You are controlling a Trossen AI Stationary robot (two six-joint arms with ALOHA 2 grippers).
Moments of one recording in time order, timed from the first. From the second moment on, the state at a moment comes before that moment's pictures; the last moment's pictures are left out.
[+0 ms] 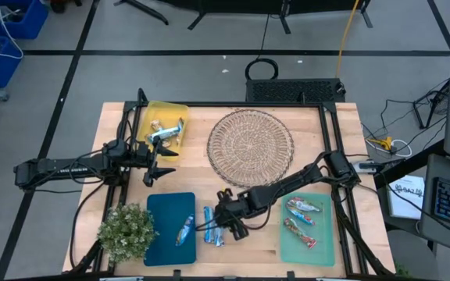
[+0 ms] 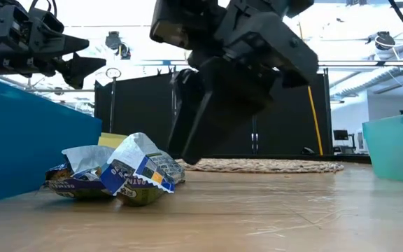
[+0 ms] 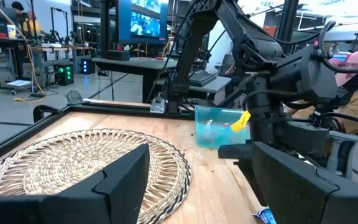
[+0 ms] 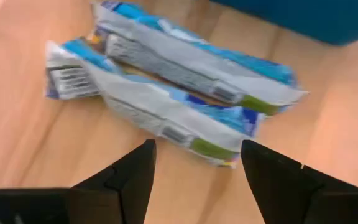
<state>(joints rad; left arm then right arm) 0.24 0.41 0.01 0.47 0.34 -0.11 0.33 2.10 1.49 -0.42 0.04 -0.09</state>
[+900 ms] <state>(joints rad) 0.24 0.41 0.01 0.47 0.34 -0.11 0.34 2.11 1.48 -0.31 -0.06 -0.14</state>
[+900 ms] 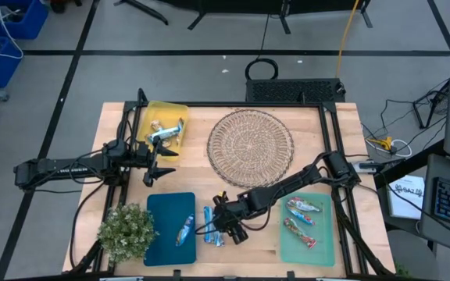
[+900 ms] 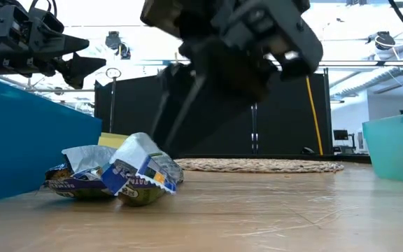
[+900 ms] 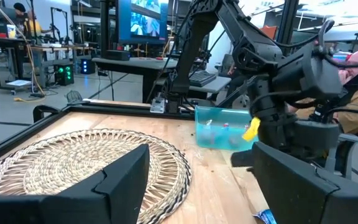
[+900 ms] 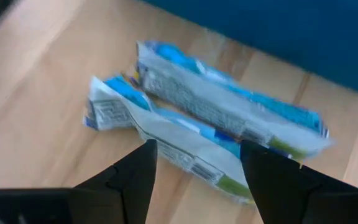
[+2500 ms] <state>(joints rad) 0.24 0.41 0.01 0.47 0.34 -0.11 0.28 2.10 1.48 -0.59 0.16 0.06</state>
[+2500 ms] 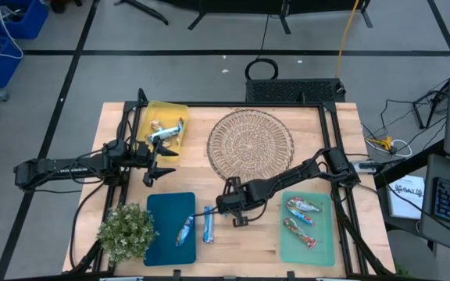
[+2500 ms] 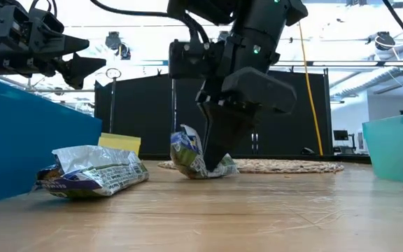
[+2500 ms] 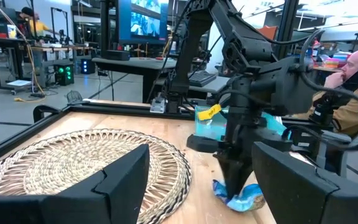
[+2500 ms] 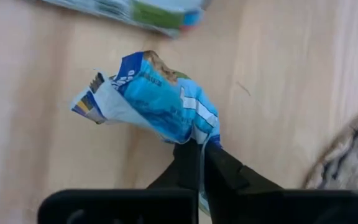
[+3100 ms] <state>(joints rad) 0.24 0.41 0.01 0.47 0.34 -0.11 0.28 1.69 0.92 0.36 -0.02 -0.10</state>
